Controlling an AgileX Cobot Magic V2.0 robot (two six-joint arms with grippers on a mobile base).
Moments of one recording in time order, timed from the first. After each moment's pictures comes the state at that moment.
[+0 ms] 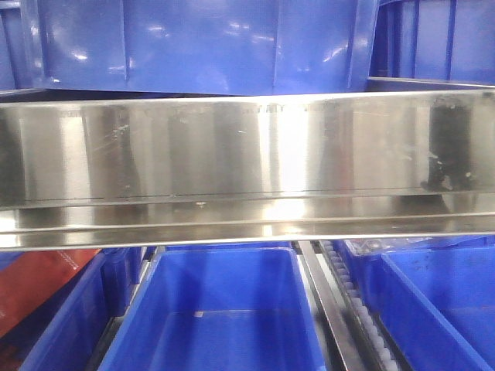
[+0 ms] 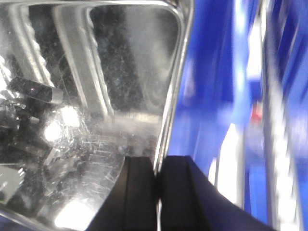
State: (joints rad) left arm -0.59 1.75 -2.02 0.27 0.89 -0.36; right arm 0.20 1.58 -1.87 0.15 0.89 0.00
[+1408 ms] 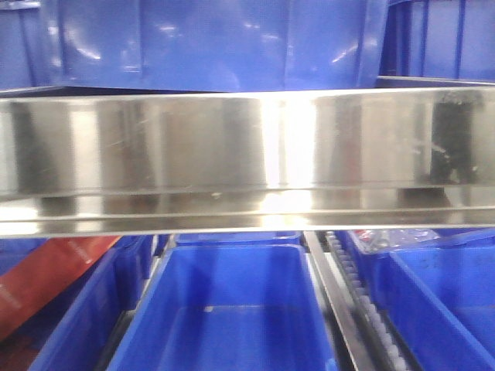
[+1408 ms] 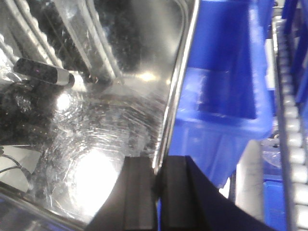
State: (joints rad) left arm -0.59 1.75 -2.02 0.32 0.85 -0.36; right arm 0.20 1.58 -1.87 0.16 0.89 0.00
